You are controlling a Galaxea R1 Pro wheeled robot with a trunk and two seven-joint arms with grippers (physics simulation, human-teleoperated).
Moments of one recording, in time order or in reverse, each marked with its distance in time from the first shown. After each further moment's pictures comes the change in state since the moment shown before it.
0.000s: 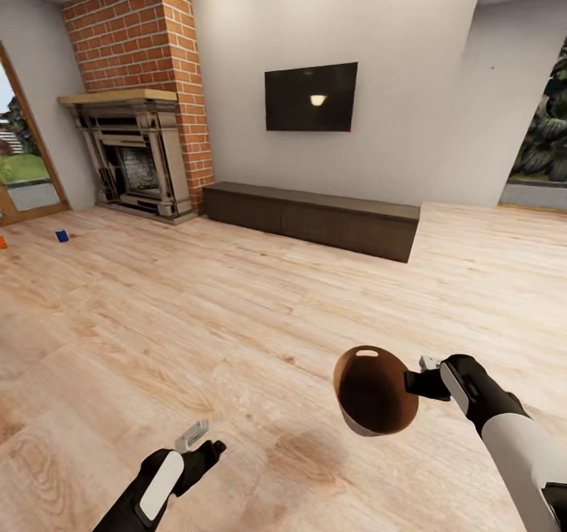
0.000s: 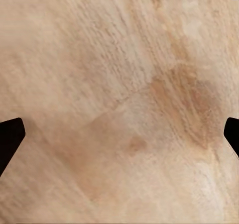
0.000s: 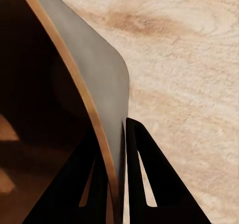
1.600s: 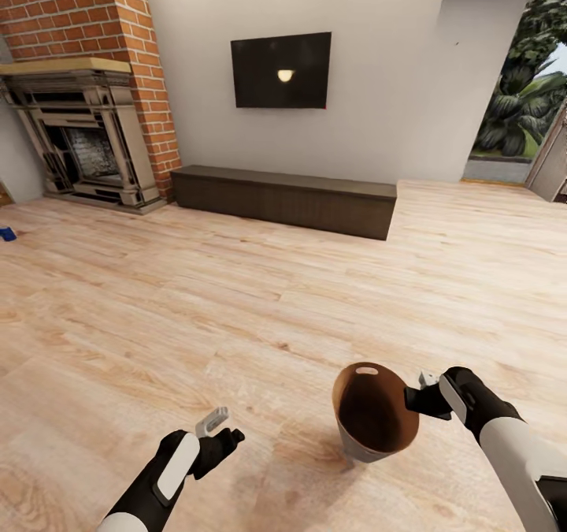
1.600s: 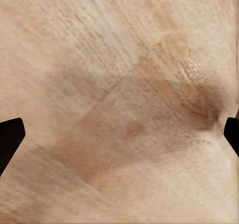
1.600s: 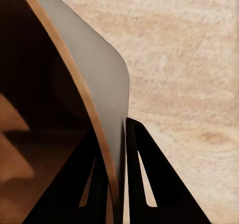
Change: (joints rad) left arm -0.056 -0.040 -0.043 -0.002 -0.008 0.092 -0.007; right arm -0.011 0.005 0.000 0.138 -0.004 -0.017 0.000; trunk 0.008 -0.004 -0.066
